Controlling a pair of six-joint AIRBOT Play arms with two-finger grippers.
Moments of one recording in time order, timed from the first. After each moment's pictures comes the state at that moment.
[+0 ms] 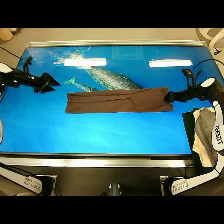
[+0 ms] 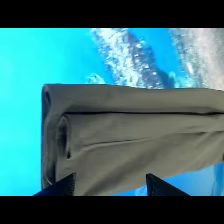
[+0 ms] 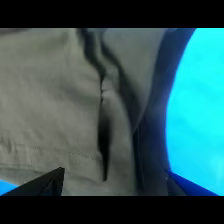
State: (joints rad) left arm 0.24 -1.78 1.76 0.86 -1.39 -1.45; right arm -0.30 -1.75 1.46 -1.05 1.08 0.91
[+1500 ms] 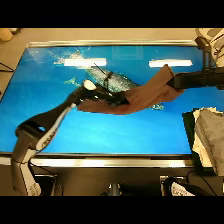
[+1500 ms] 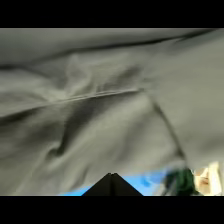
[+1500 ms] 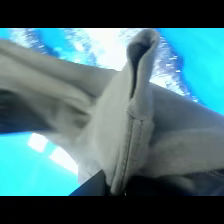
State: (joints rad) left arm -0.52 -2.03 1.78 0.48 -0.99 -1.39; right arm -0.20 -1.28 1.46 -0.91 1.30 1.01
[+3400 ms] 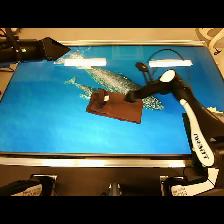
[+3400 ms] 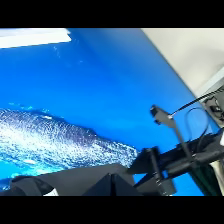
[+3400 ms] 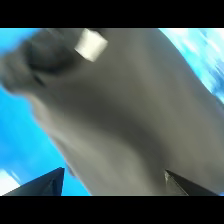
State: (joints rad) left arm -0.12 -1.31 1.72 0.78 -1.12 -1.30; right arm 0.12 -1.64 1.46 -0.95 1.18 0.99
